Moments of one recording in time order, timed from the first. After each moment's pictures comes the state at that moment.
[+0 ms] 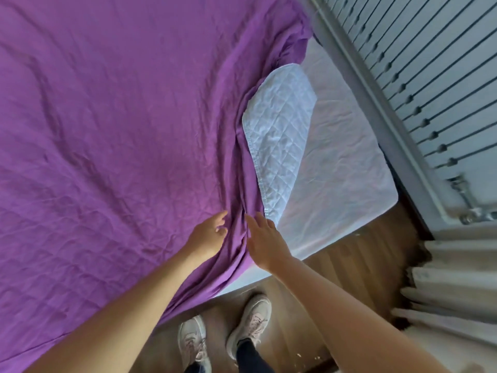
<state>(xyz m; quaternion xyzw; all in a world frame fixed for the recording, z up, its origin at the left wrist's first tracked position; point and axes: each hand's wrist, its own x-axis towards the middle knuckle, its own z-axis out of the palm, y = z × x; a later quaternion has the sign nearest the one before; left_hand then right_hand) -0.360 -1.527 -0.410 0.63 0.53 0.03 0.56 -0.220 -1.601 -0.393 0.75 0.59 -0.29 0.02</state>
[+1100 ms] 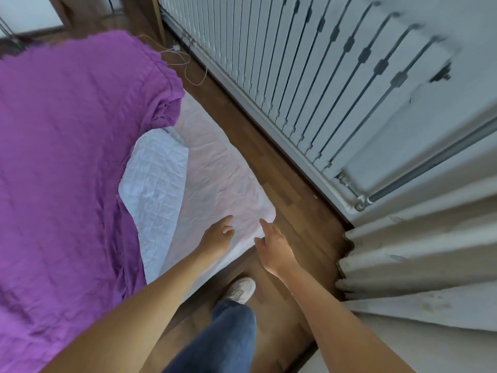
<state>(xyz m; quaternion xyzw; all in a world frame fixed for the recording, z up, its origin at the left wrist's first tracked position) 0.005 -1.650 -0.246 0.73 0.45 -0.04 0.51 0.107 -1.769 -0.218 0.85 0.36 -0.33 -0.18</state>
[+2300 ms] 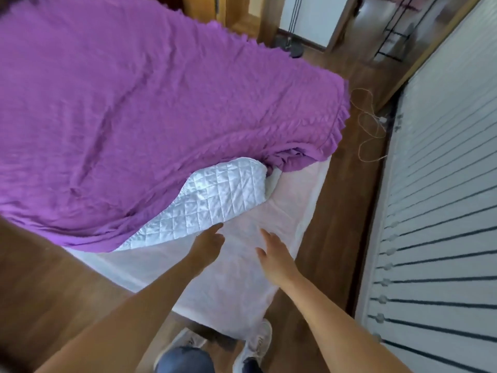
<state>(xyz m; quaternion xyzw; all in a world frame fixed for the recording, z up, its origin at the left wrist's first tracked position) 0.124 -1.513 -0.247 0.30 0.78 0.26 0.48 0.298 -1.473 -0.225 0.53 0.76 -0.36 0.06</state>
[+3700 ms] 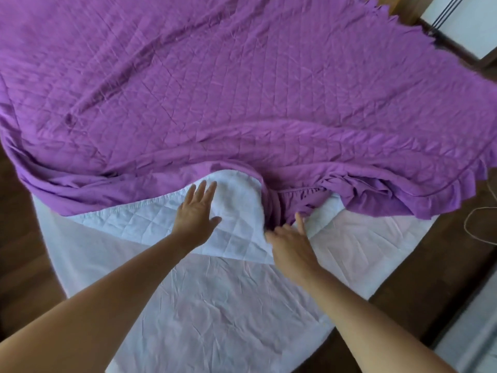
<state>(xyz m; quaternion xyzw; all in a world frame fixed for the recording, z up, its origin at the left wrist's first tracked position) 0.063 -1.375 -0.445 0.33 0.90 0.14 0.23 0.244 -1.234 -0.460 0.16 0.98 -0.07 0.04</state>
